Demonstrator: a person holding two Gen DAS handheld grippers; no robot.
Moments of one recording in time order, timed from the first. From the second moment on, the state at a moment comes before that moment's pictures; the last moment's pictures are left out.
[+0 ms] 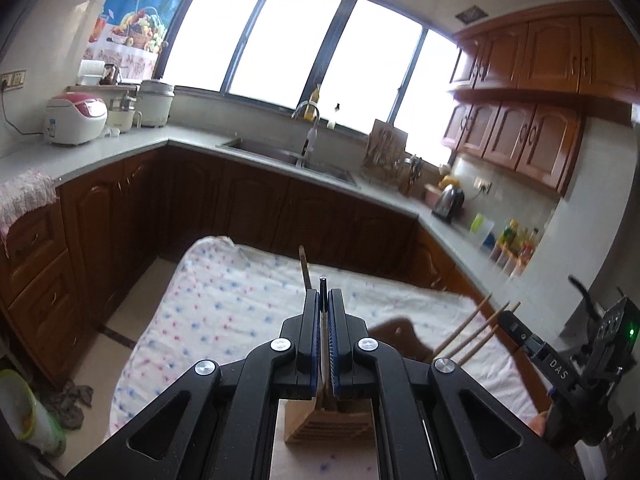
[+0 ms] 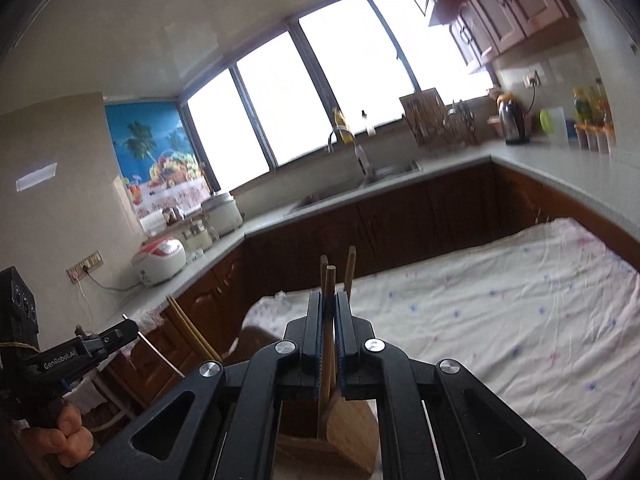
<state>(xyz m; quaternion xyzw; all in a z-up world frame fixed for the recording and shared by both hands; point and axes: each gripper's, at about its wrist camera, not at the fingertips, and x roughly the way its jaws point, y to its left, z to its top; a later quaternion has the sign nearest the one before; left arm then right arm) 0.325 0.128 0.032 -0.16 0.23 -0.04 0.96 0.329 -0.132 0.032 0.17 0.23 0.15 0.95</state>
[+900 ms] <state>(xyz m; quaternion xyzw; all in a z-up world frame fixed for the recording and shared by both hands) 0.326 0.128 0.033 -0.16 0.26 -0.02 0.95 0.328 -0.149 0.038 0.19 0.25 0.16 0.94</state>
